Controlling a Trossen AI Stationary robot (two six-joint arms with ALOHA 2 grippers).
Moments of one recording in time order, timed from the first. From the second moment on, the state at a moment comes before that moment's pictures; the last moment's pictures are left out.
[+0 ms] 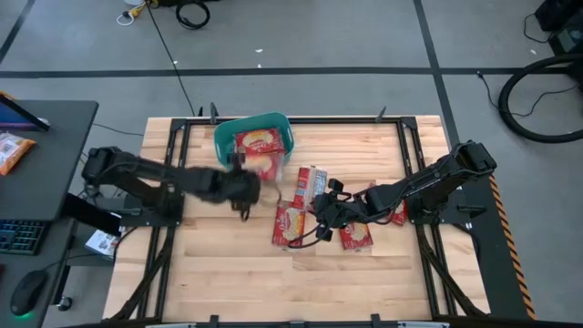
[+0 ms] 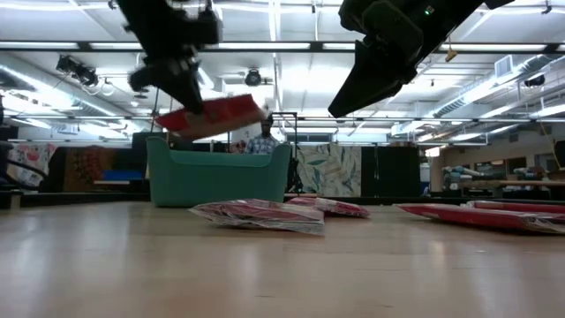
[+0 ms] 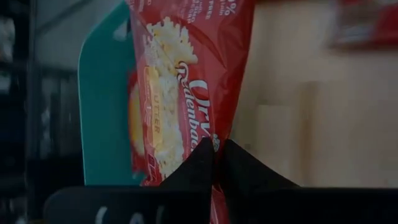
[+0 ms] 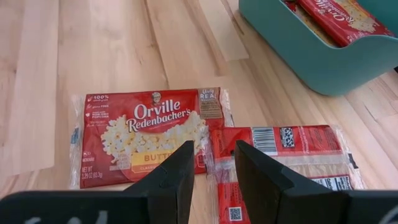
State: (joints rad) left arm -0.13 1.41 1.04 -0.79 -0.70 0.08; right arm 0.29 1.55 0.95 -0.22 0.50 0.34
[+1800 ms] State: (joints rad) left arm -0.17 1.68 1.04 -0.40 -0.17 0.64; right arm 0.33 1.57 0.80 -0.01 0.47 0.51
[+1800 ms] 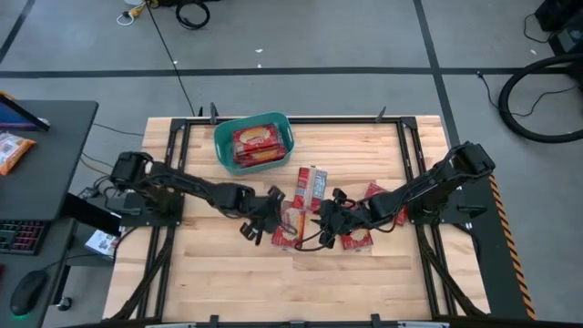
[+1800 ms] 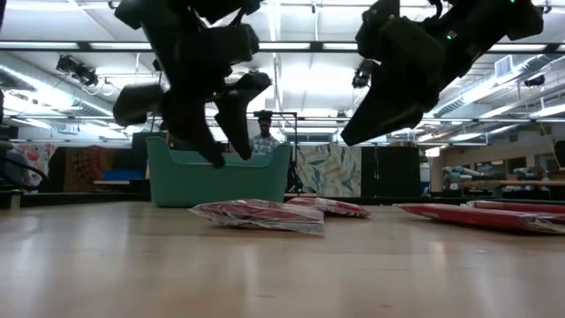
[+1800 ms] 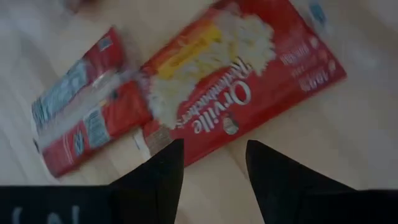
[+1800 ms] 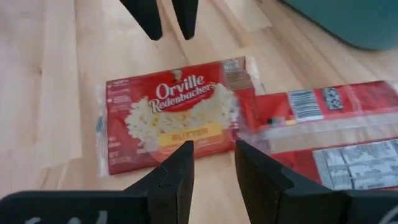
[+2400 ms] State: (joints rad) left arm -0.23 1.86 1.04 -0.31 -0.40 1.11; right arm 0.37 1.73 0.80 0.12 0.45 0.62
